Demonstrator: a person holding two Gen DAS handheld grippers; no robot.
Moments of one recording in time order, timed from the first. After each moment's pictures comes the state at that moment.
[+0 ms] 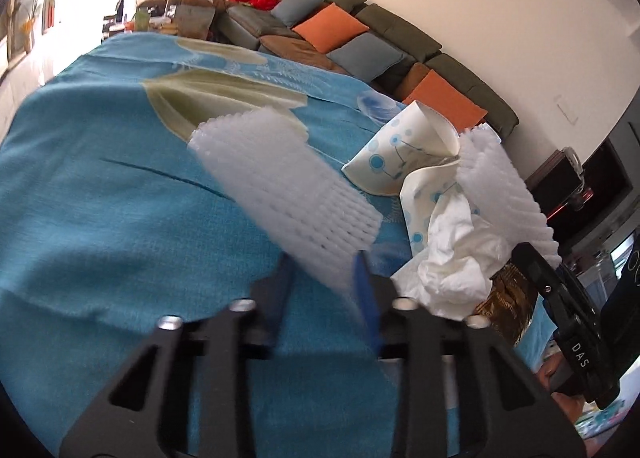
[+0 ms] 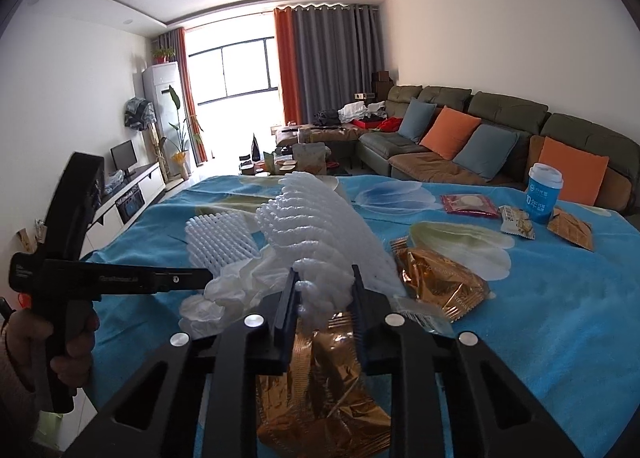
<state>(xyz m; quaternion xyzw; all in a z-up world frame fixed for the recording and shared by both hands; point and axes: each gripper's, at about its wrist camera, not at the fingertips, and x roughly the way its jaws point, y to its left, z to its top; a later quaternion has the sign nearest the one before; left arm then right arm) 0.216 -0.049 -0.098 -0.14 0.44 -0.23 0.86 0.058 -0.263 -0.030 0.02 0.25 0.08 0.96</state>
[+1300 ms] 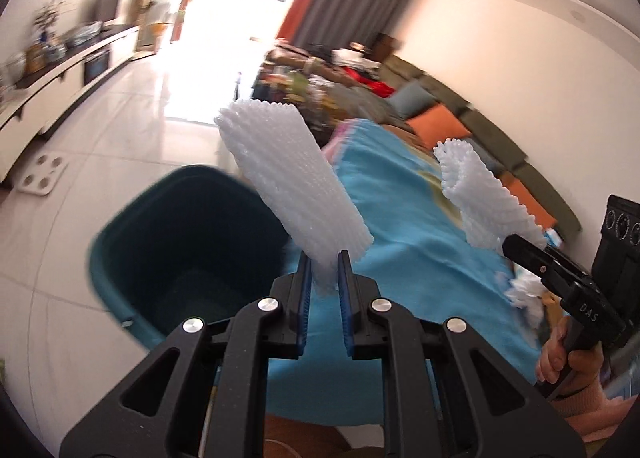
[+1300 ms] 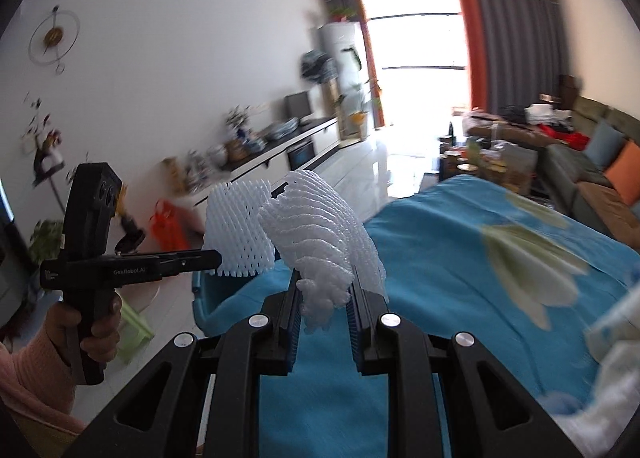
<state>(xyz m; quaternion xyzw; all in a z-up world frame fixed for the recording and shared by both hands) 0.035 0.246 -0.034 -0.22 0.33 -0.01 0.92 0.102 -0.040 0.002 -0.05 0.29 0.41 0.86</state>
